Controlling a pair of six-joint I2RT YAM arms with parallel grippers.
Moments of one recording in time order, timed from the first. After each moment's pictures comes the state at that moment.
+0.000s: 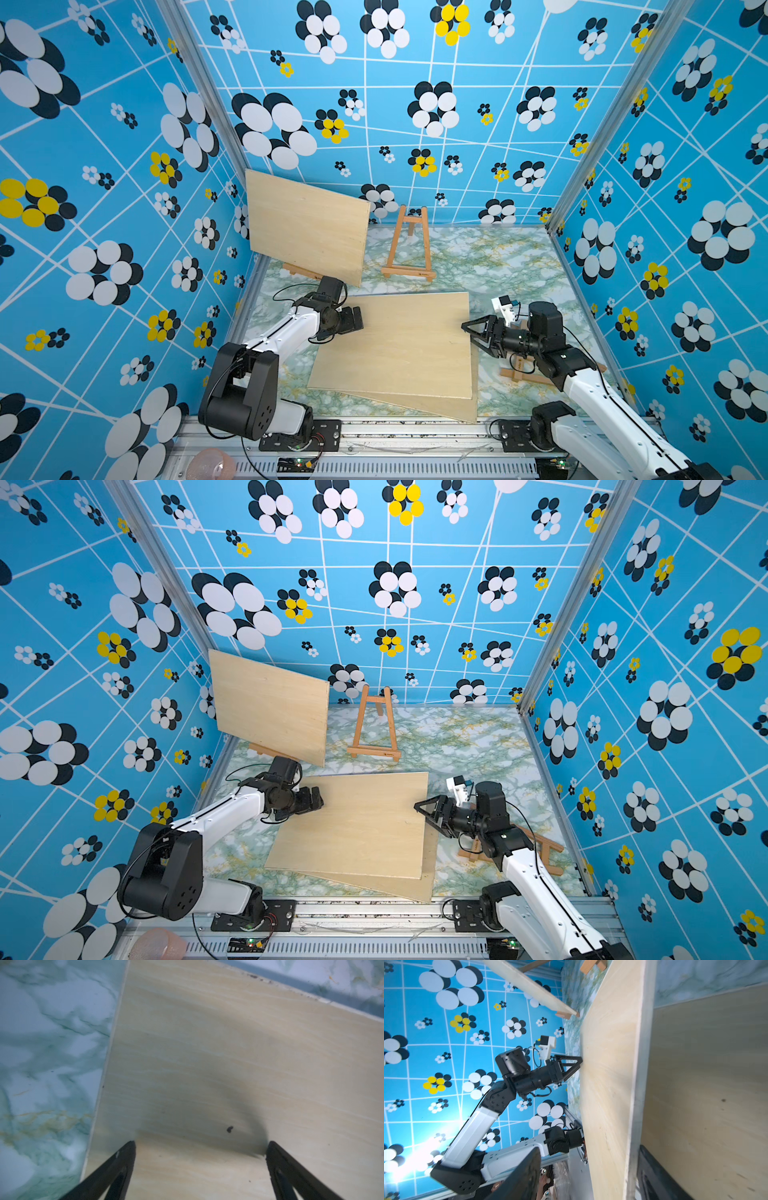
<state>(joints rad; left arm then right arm) -0.25 1.42 0.77 -0.54 0.16 -0.48 0.23 0.80 0.43 -0.19 -0.87 0.96</state>
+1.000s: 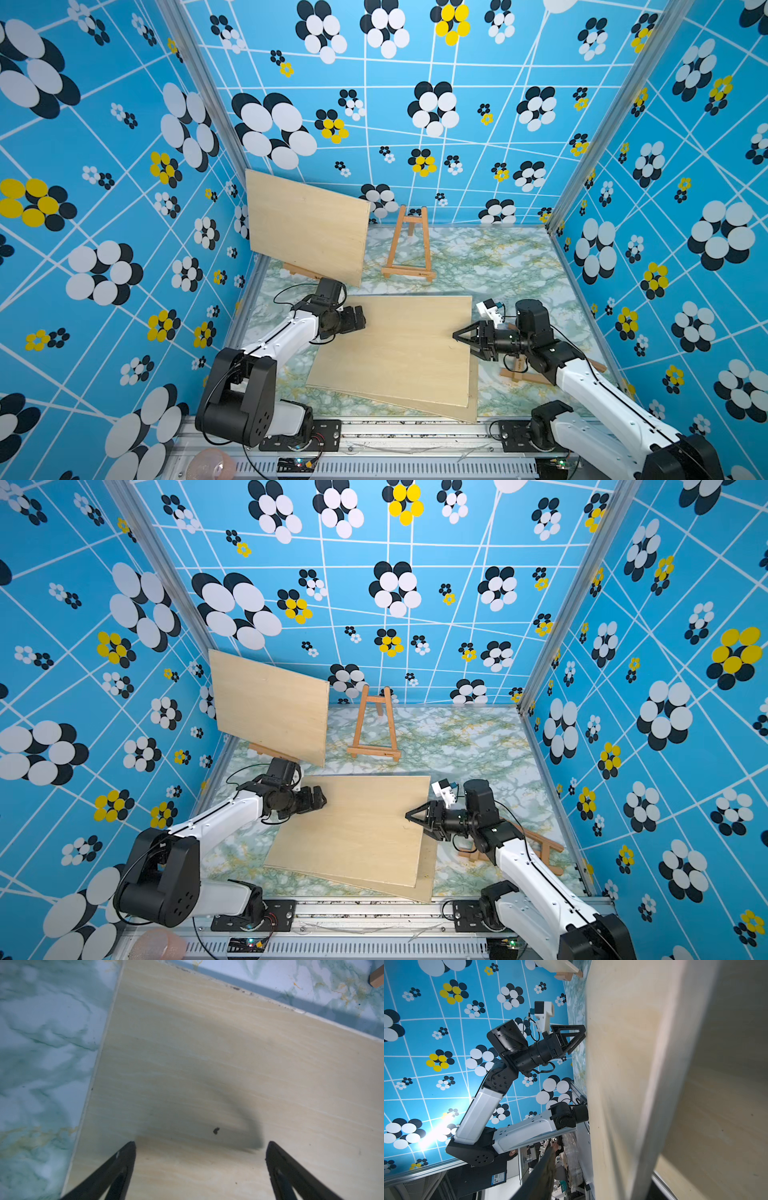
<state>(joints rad) -0.25 1.40 0.73 -0.46 0.21 -0.46 0.33 0.95 0.46 -0.16 -0.92 0.96</state>
